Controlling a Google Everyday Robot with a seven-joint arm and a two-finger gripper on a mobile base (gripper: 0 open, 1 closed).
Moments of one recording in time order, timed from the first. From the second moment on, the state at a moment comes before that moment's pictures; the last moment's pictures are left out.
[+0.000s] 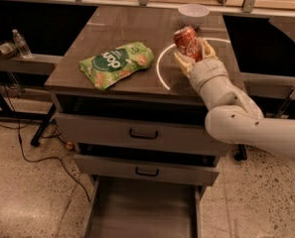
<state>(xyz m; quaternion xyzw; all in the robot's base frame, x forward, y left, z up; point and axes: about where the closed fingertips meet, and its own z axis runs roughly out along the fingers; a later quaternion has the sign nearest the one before) 0.703 -0.135 0.903 -0.19 0.60 -0.02 0.77</state>
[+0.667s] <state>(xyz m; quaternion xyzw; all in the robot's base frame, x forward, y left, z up) 0.687 -0.149 0.870 -0.18 0.63 -0.01 0.76</state>
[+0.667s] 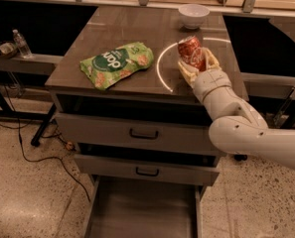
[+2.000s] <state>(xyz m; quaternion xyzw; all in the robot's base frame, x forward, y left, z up) 0.665 -0.167 0.858 -0.17 0.64 -0.02 0.75</state>
